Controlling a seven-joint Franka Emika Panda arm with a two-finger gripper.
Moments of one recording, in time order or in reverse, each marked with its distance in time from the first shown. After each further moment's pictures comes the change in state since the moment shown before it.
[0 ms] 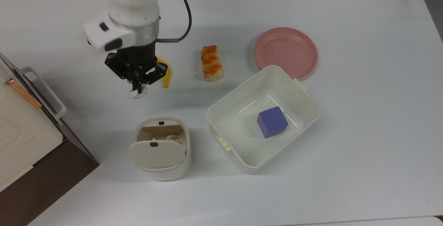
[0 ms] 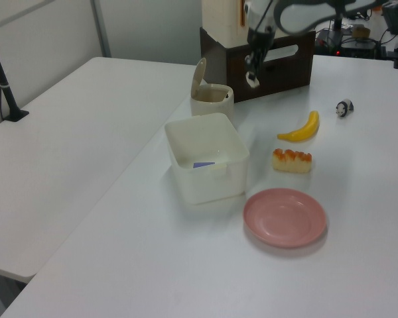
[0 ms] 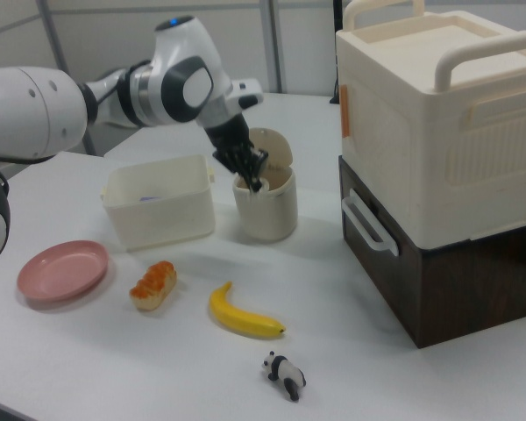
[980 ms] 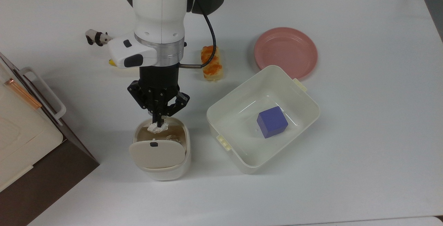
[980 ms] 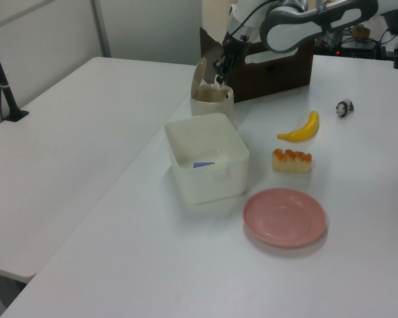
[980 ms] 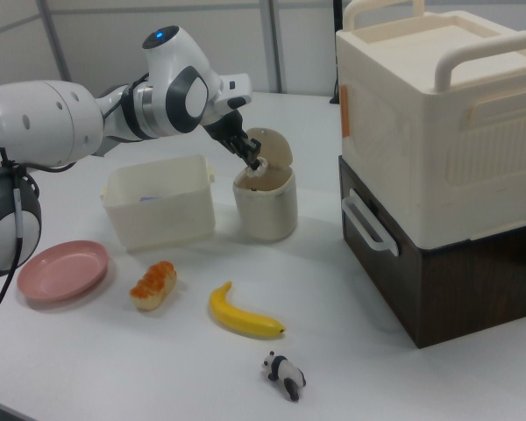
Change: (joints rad) arm 0.071 0.122 0.007 0.076 -0.076 0.247 0.282
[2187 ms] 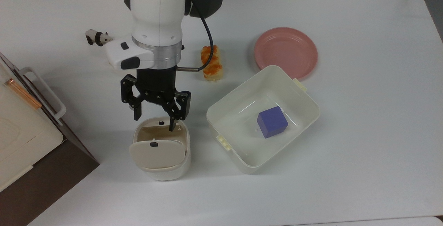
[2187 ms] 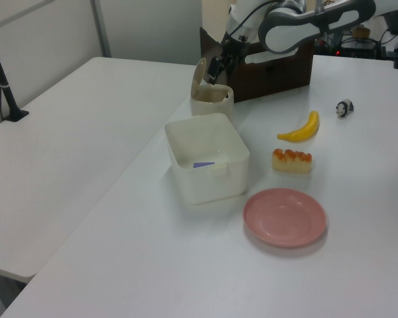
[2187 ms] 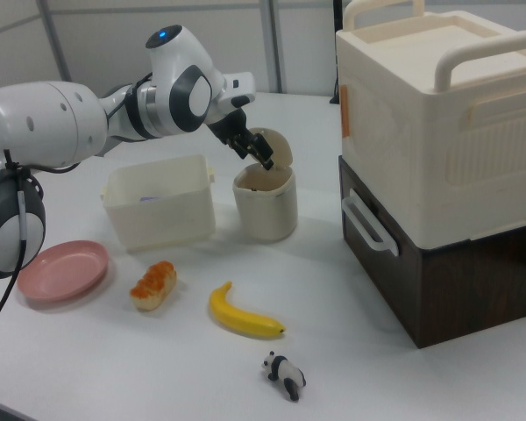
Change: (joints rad) arm -0.005 0.015 0.000 0.025 -0.014 0.000 0.007
